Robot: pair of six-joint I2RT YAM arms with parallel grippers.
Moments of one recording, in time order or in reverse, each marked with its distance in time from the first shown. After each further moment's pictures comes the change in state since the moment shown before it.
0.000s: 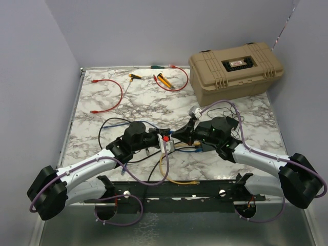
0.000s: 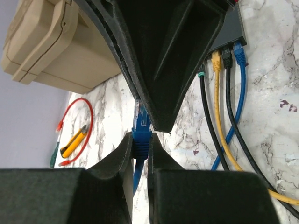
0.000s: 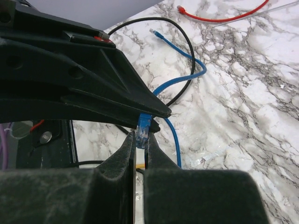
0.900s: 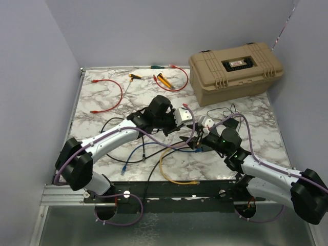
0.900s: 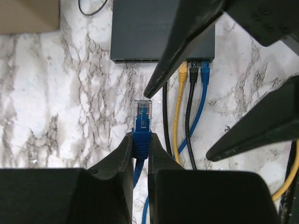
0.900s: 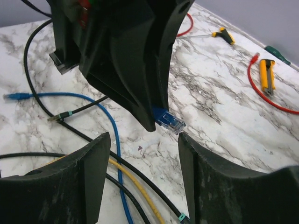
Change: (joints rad) left arm 0.021 0.379 0.529 -0.510 0.057 -0.373; right arm -0.003 -0.206 -0.188 0.066 0.178 -0.338
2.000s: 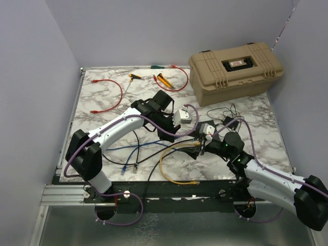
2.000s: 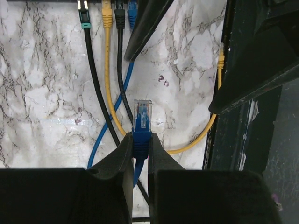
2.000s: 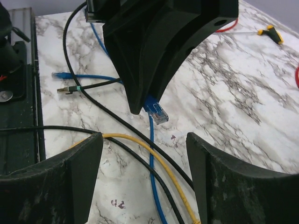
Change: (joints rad) left arm 0.064 0.205 0.274 -0.545 0.243 0.029; right arm -0.017 -0.115 -0.092 -0.043 -0.119 0.053
